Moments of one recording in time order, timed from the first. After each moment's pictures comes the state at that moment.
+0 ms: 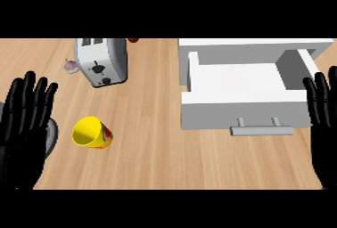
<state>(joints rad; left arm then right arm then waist) 0.01 0.10 -0.04 -2.10 0.01 0.04 0.01 -0.02 -0.07 -0.01 -2.10 0.02 -0.03 -0.02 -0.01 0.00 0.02</state>
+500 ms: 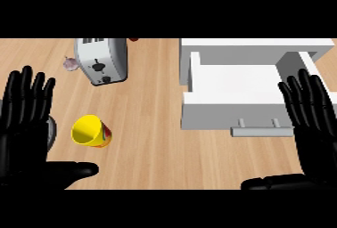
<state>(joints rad) -0.03 0.06 0.02 -2.04 0.07 0.07 0.02 -0.02 -0.07 0.04 -2.10 -0.05 0.04 0.07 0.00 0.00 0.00</state>
